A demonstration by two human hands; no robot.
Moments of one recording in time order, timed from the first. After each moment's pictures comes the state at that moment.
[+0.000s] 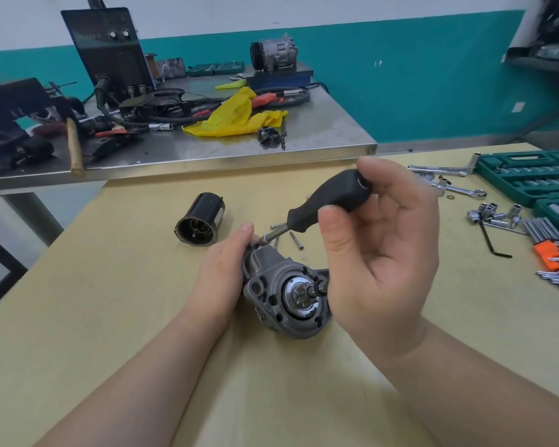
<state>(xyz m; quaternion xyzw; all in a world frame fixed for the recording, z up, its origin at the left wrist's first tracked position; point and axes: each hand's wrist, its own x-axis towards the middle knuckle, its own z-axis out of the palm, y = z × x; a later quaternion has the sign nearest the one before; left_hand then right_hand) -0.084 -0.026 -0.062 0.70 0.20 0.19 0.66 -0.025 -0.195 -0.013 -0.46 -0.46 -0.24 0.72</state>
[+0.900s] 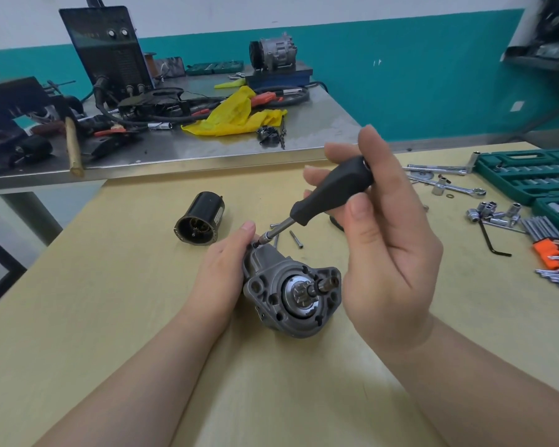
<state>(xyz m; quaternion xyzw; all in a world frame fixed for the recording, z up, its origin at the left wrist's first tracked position) -0.084 -0.027 -0.063 0.69 0.20 0.19 0.66 -0.022 -0.200 -0.016 -0.45 -0.47 -0.18 0.74</state>
